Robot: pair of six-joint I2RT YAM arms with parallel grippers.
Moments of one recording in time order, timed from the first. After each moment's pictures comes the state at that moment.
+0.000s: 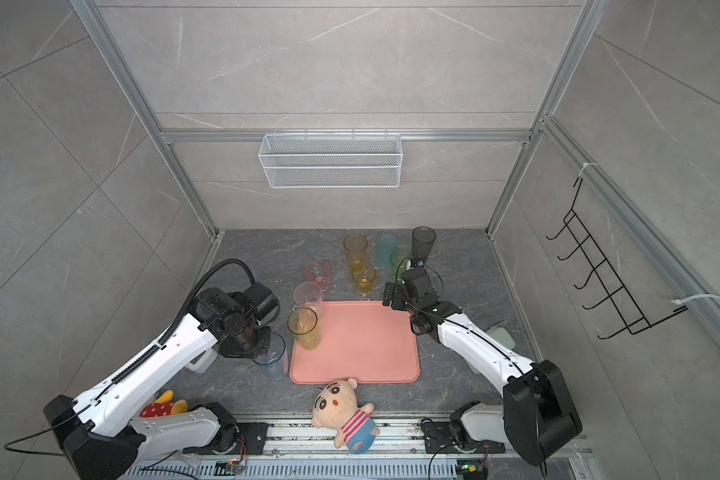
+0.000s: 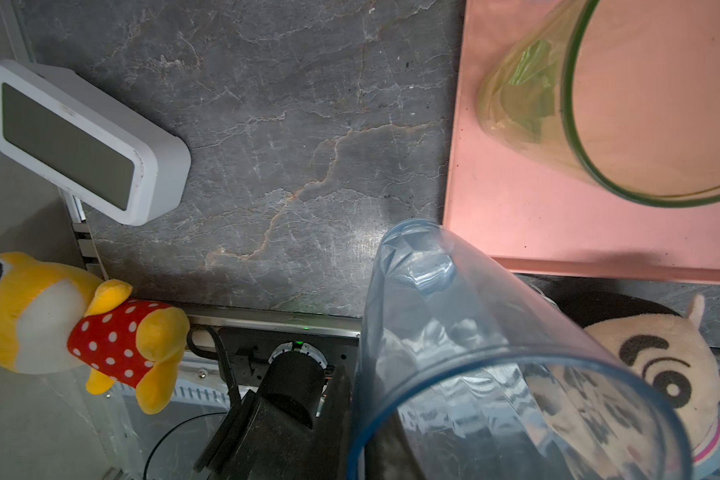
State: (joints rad) left arm -0.68 1.20 1.21 -1.51 -0.16 -0.65; right arm 0.45 1.32 0.85 -0.23 0.18 0.45
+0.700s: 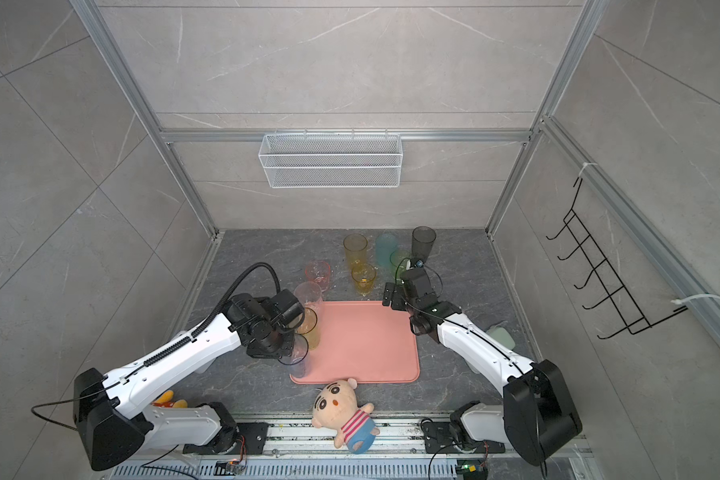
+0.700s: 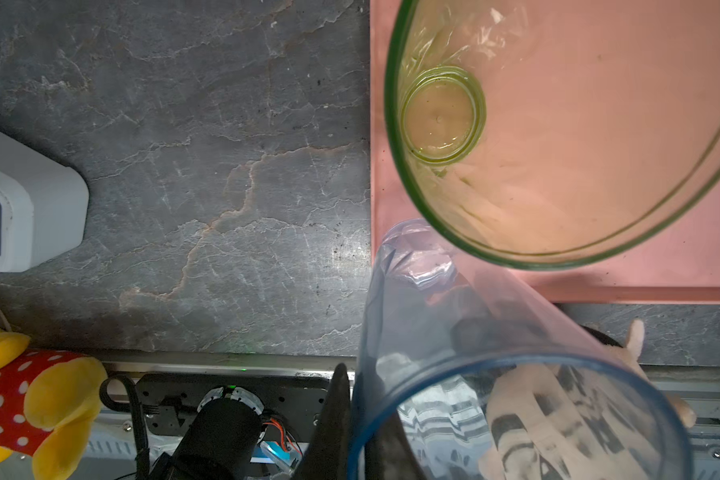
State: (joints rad) left arm -0.81 1.30 1.15 -1.31 -0.14 -0.76; right arm 0.46 1.32 0.85 -0.23 0.19 0.45
